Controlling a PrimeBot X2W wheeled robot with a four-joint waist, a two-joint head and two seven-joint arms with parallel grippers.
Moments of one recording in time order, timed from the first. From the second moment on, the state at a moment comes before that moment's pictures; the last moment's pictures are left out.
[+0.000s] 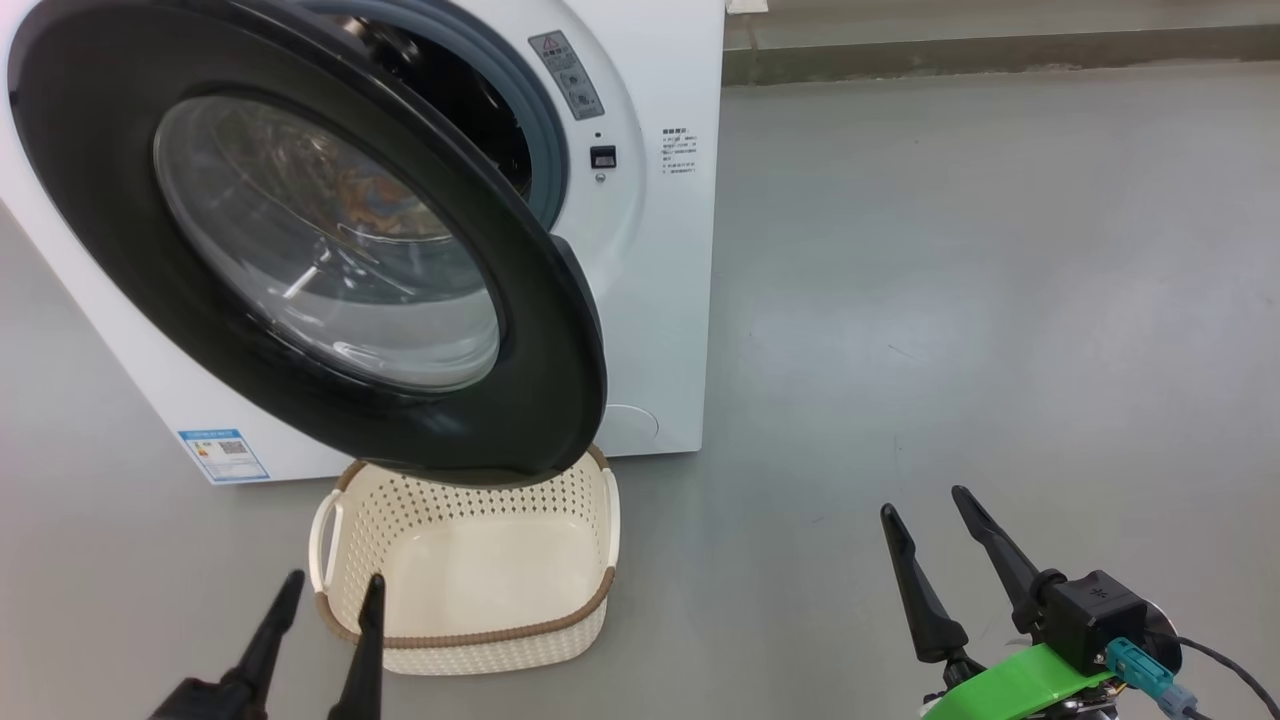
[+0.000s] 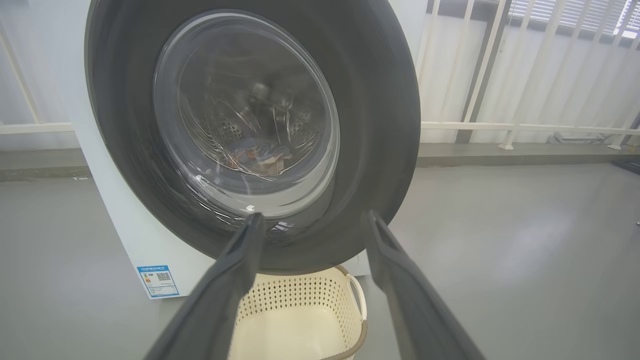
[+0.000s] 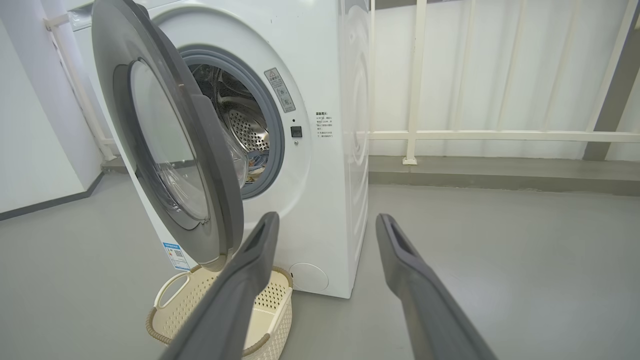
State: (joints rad) left arm 0.08 0.14 -0.12 0.06 -0.27 -0.13 -0.26; right arm -0.03 -0.05 0.08 0.14 0.15 0.13 -0.25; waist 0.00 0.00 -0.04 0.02
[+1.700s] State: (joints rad) left arm 0.08 0.13 -0.13 0.10 -0.26 -0.13 -0.26; right arm -0.03 -0.05 0.07 0.15 0.15 0.13 -0.25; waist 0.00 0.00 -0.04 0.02
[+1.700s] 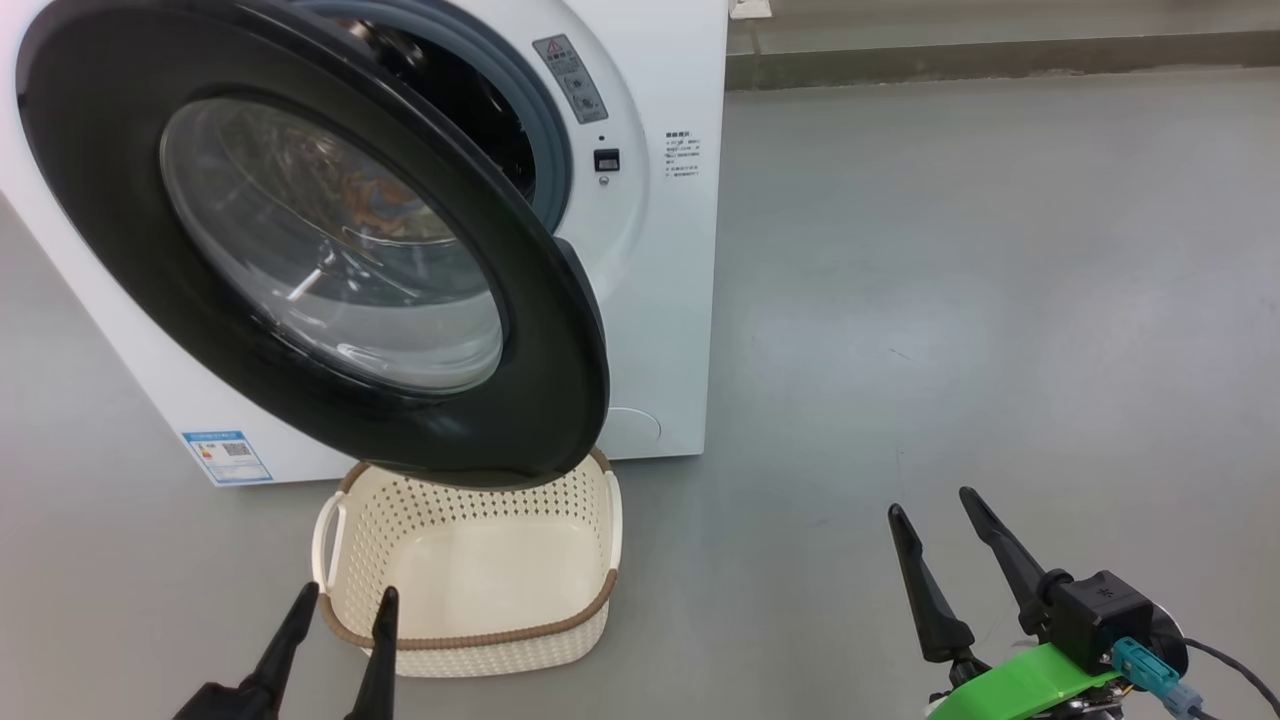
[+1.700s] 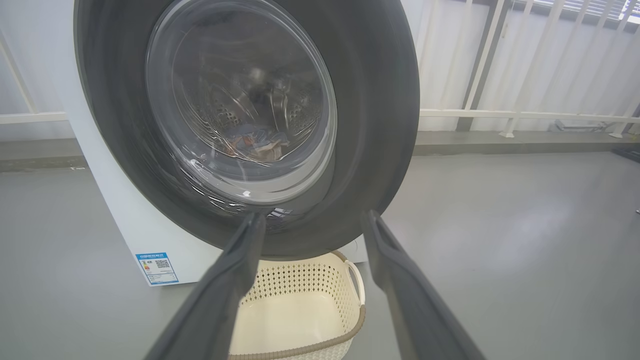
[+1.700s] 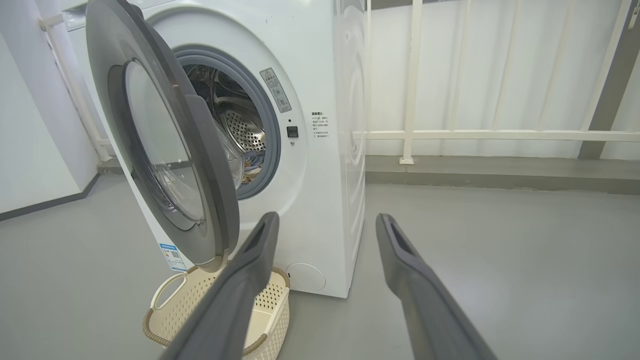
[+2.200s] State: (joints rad) left arm 0.08 0.13 -0.13 0.10 -0.25 -0.13 -0.26; right arm -0.03 -0.05 0.07 0.15 0.15 0.13 -0.25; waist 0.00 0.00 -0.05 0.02
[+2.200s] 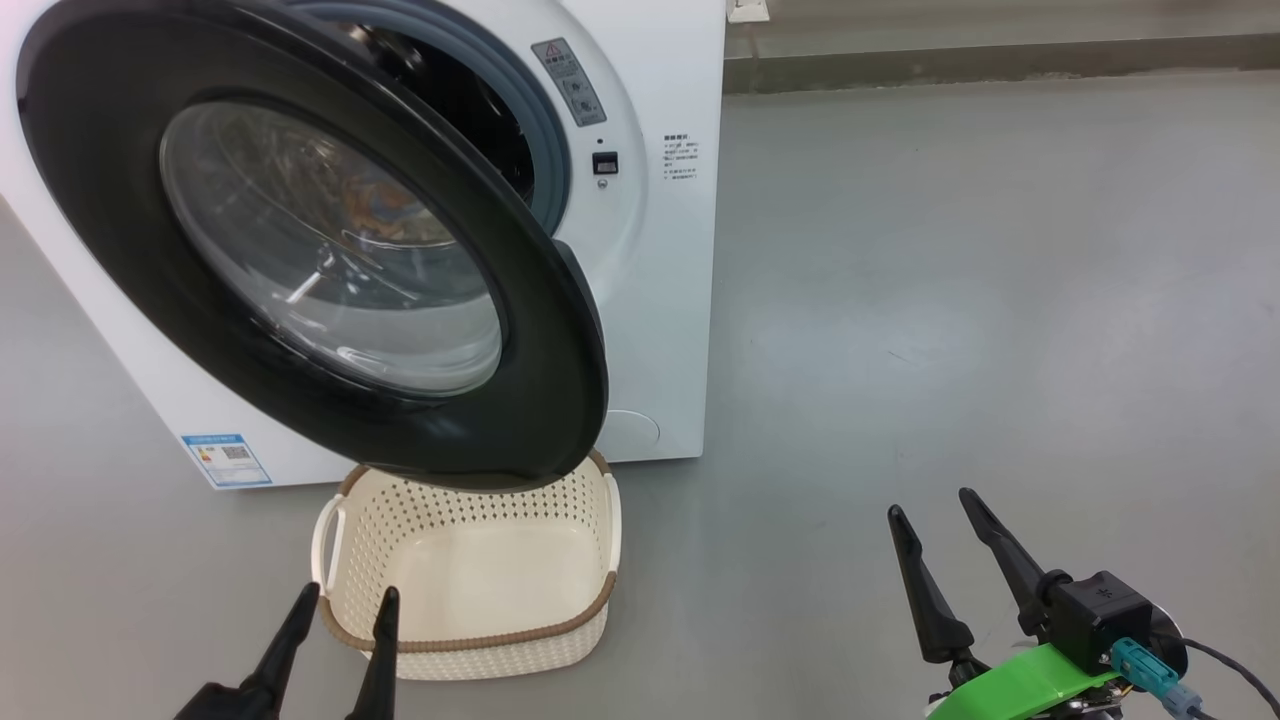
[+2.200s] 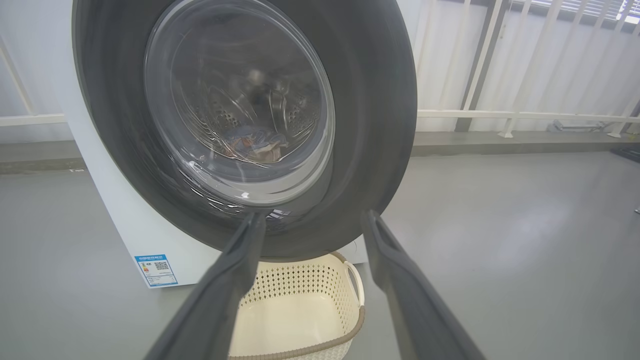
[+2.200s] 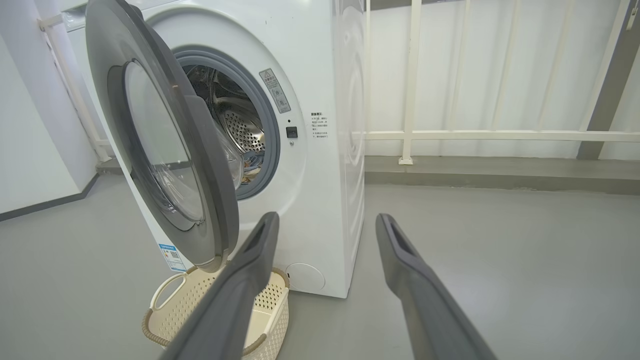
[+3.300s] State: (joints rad) left arm -0.02 0.12 -0.23 0.12 -0.25 -0.13 -0.26; right arm -0.23 -0.09 0.23 0.18 0.09 0.13 -0.25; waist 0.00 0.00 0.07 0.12
